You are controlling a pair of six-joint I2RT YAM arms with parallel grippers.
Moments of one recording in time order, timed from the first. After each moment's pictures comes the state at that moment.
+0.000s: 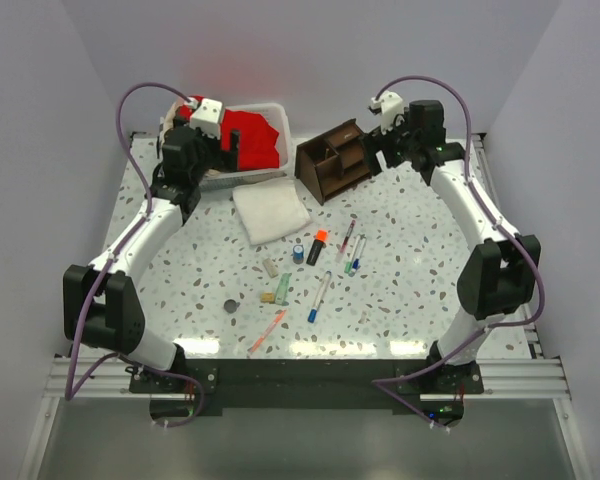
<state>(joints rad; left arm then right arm) -0.21 1.51 1.20 0.13 -0.03 0.11 0.19 1.73 1.62 -0.45 -0.21 -0.34</state>
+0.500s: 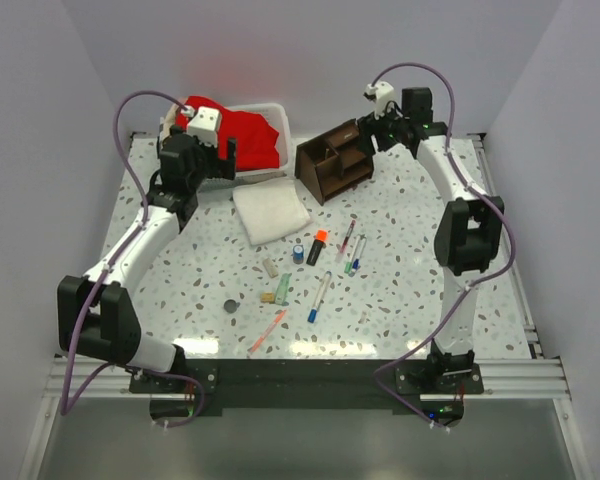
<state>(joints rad) -0.21 1.45 1.14 0.07 -0.06 0.08 0.14 2.14 2.00 -0.47 -0.41 -0.32</state>
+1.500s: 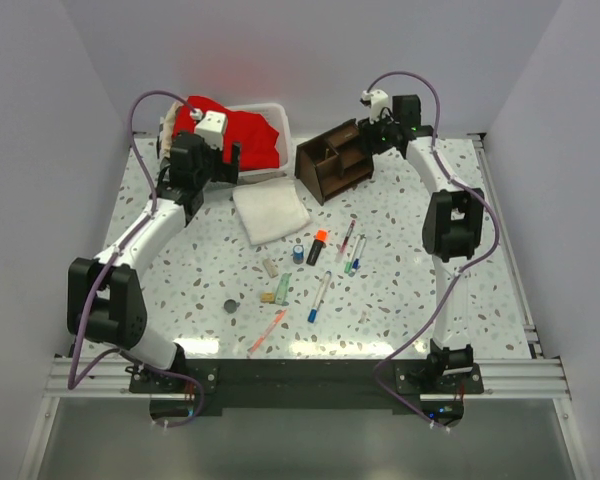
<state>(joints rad) -0.21 1.54 1.17 0.03 -0.08 0.08 0.13 2.38 2.20 -0.47 -0.35 -0.27</state>
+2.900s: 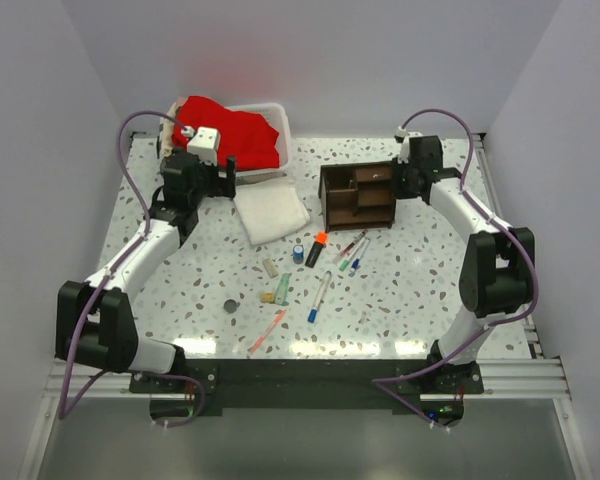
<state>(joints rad) -0.21 1.40 0.99 0.09 -0.06 0.02 0.13 1.75 1.36 -0.40 -0.02 0.07</state>
